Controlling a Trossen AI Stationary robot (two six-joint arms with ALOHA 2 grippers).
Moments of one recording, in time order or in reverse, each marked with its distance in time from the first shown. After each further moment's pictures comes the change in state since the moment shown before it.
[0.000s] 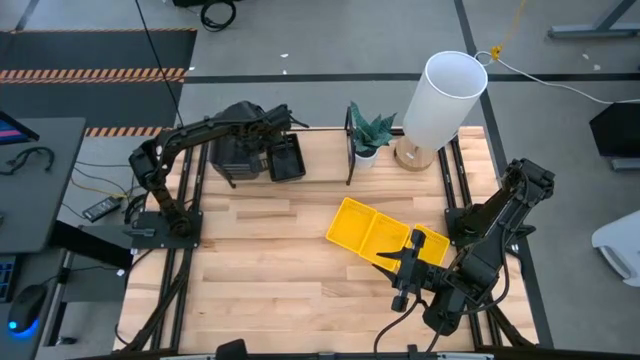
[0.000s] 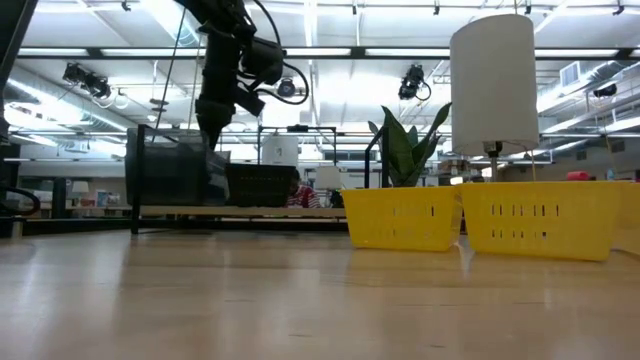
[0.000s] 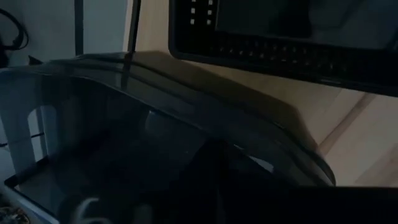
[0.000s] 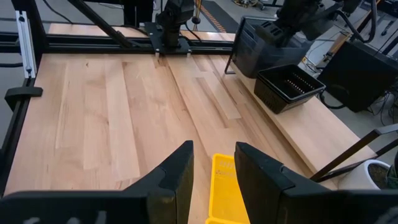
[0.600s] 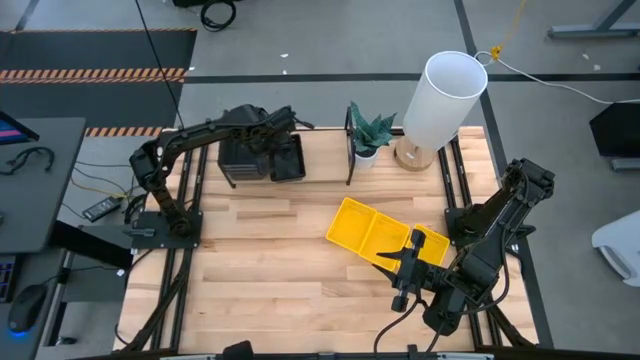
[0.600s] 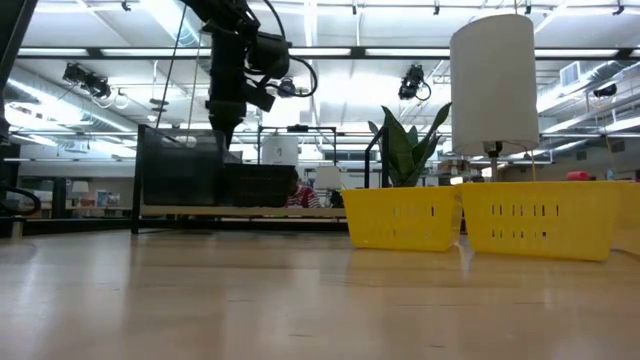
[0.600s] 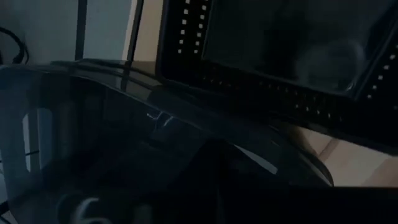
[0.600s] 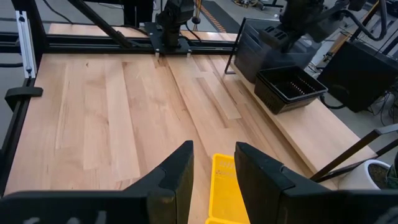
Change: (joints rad) left arm -0.034 0.000 0.000 0.084 0.030 -0.034; right arm 0.000 0.000 0.000 0.001 0.000 0.000
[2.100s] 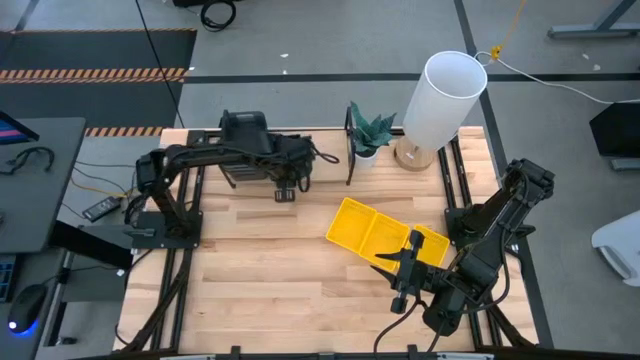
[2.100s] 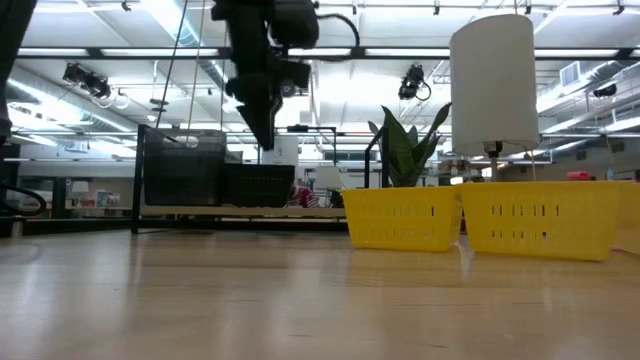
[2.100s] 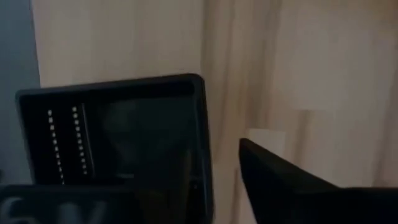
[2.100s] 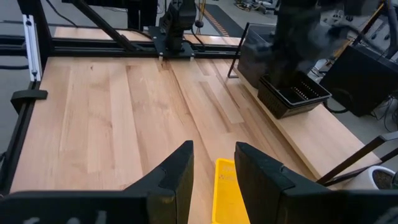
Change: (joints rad) left arm -0.250 0.018 0.000 0.172 0.176 0.073; right arm -0.003 0.000 0.000 0.043 0.000 -0.044
